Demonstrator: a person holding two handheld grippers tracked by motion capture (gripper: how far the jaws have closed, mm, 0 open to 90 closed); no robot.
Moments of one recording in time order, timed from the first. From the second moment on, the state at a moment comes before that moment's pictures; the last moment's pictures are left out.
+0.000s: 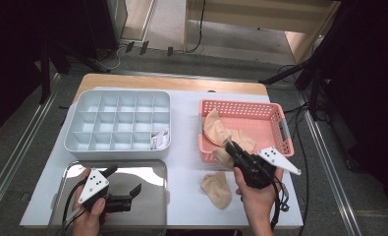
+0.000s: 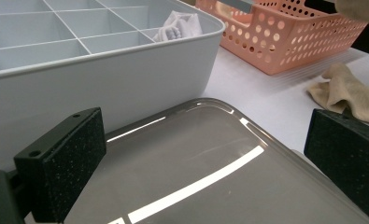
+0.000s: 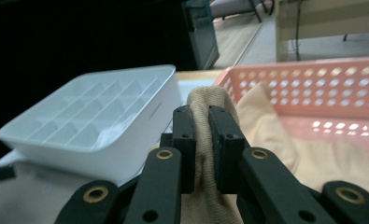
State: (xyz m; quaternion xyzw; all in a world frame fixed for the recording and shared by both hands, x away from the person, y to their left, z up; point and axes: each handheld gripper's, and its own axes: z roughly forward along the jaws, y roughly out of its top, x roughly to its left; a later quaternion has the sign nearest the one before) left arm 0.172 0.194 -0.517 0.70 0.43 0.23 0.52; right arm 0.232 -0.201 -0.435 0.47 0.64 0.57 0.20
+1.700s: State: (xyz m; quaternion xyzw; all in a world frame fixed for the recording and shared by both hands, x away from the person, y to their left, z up) left arm 0.172 0.153 -0.513 0.71 0.42 0.16 0.54; right arm 0.192 -0.232 -0.517 0.54 0.69 0.47 0.14
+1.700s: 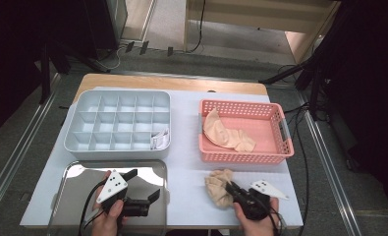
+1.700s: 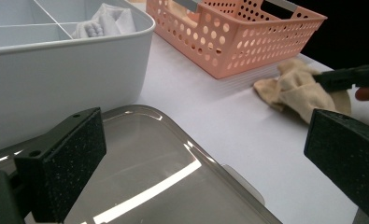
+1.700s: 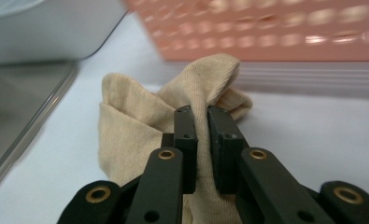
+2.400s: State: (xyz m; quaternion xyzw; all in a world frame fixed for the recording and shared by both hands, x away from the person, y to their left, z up) left arm 0.173 0.153 -0.514 0.71 0.42 0.16 0.54; right arm 0.205 -0.315 -0.523 0.61 0.62 0.45 0.21
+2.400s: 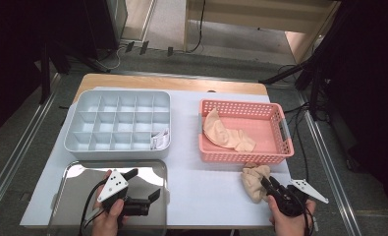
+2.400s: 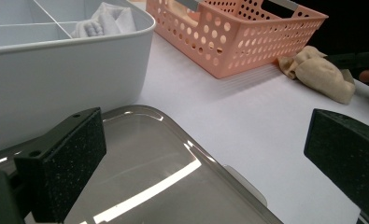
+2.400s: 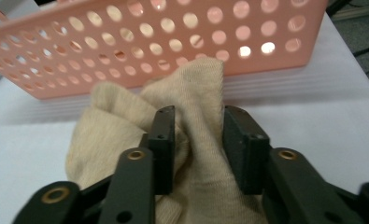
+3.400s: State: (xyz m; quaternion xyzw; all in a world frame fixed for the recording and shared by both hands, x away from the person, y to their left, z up) left arm 0.188 0.116 -0.507 0.72 0.41 0.15 0.54; right arm 0.182 -0.231 -0.526 0.57 0.69 0.39 0.23
